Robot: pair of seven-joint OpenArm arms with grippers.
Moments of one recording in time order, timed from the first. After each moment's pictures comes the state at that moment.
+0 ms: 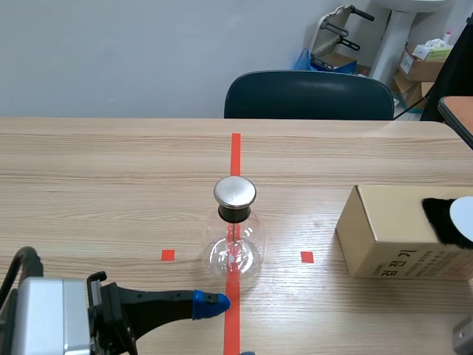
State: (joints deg) left arm 19.4 -48.6 52.2 104.5 -12.5 -3.8 -34.8; right arm -21.9 14.4 28.3 55.9 -60.4 -39.4 55.1
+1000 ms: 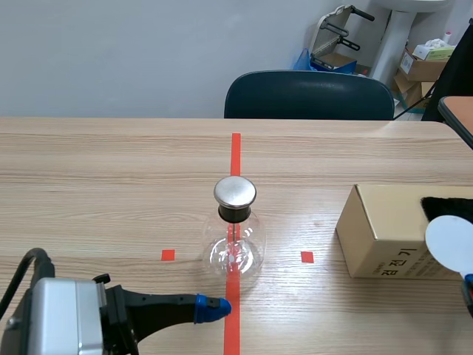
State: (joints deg) left arm 18.9 -48.2 52.2 103.8 -12.5 -3.9 -33.1; right arm -26.3 14.1 28.0 57.4 -60.7 -39.2 58.0
